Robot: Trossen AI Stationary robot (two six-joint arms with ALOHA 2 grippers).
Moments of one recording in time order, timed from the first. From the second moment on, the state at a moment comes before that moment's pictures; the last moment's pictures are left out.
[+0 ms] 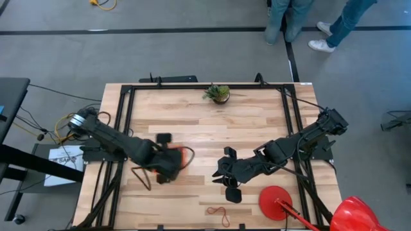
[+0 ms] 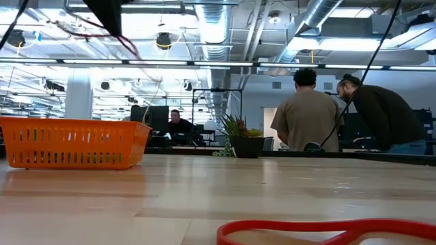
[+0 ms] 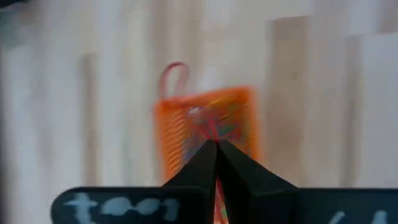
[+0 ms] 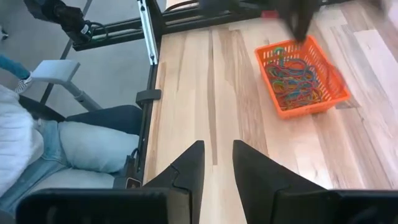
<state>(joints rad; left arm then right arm) -0.44 1.60 1.47 -1.24 -0.32 -0.40 0.50 1.65 1.55 -0.60 0.21 0.44</state>
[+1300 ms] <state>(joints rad) -0.49 1.51 1.03 -0.76 -0.39 -0.52 0.45 1.65 1.55 -0.66 0.21 0.43</state>
